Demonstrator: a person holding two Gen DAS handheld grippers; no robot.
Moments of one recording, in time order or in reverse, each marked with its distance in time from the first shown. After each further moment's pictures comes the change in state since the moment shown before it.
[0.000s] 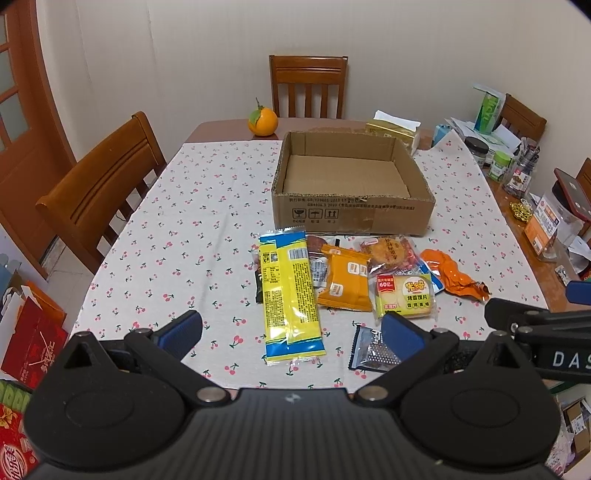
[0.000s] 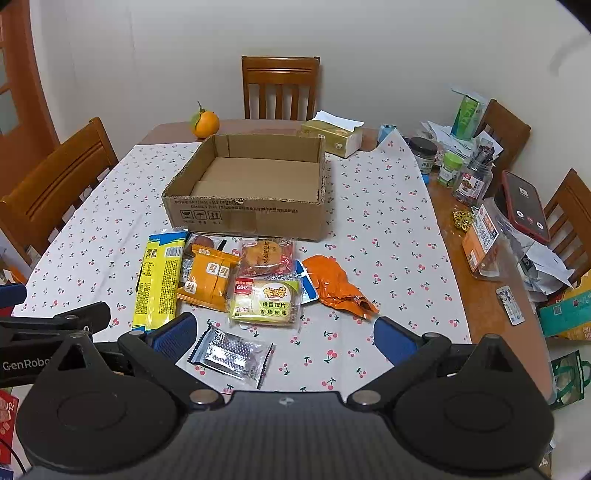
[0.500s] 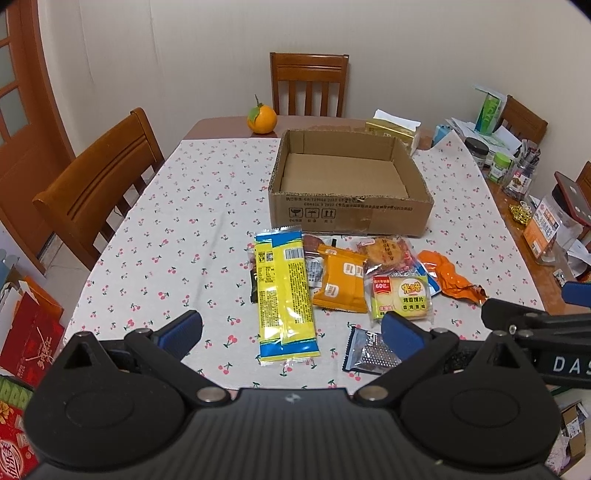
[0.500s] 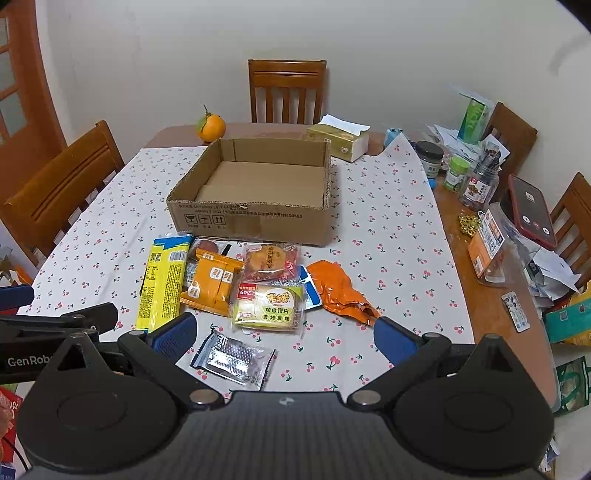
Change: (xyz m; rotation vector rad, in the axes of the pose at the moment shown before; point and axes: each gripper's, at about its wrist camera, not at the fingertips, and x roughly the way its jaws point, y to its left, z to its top) left arm 0.003 -0.003 0.003 -0.015 0.012 -0.008; right arm 0.002 -0.004 0.003 -0.009 -0.012 0.024
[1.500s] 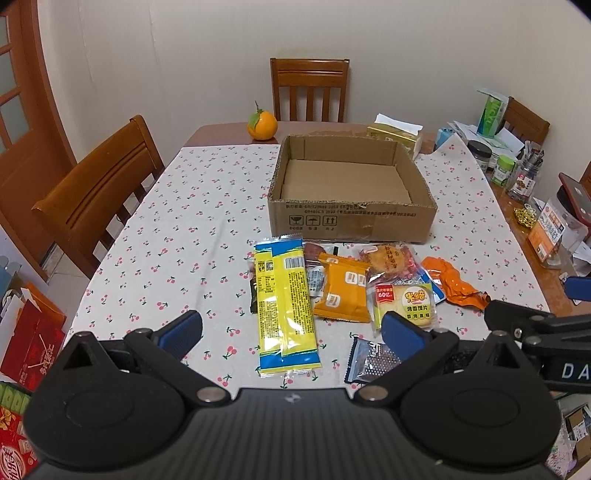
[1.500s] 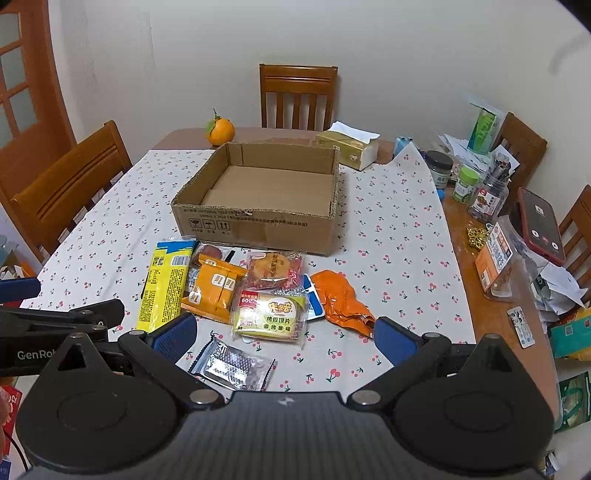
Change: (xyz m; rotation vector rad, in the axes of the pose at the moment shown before) left arm 0.009 -0.007 0.004 0.012 -0.025 0.019; right arm 0.006 -0.003 0.004 -0.034 -0.019 0.025
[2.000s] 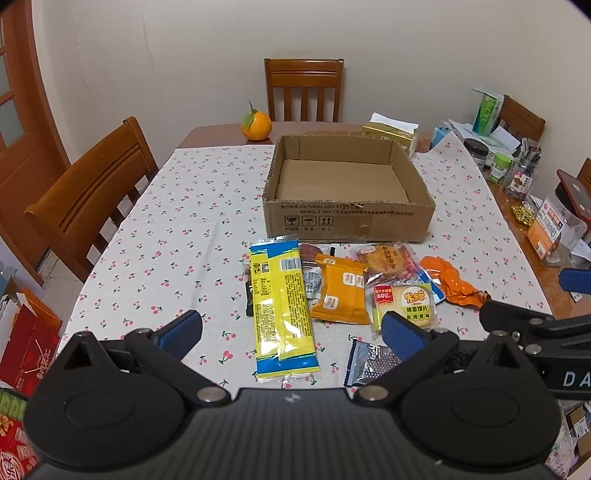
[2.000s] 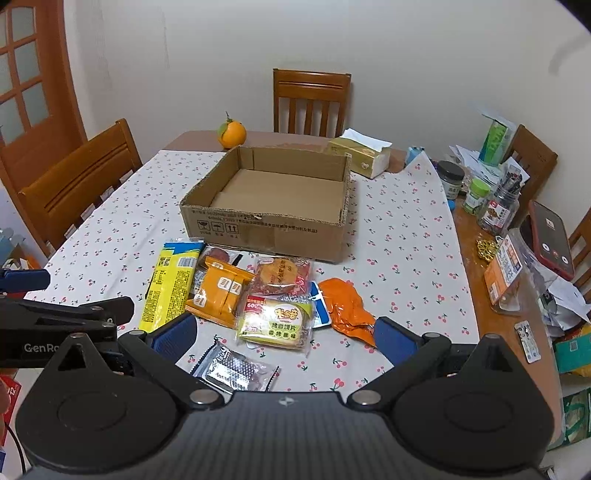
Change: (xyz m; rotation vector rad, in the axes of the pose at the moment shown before) left arm 0.008 0.000 -0.001 0.014 -0.005 -0.017; right arm 0.006 0.001 -0.001 -0.043 -0.024 0.029
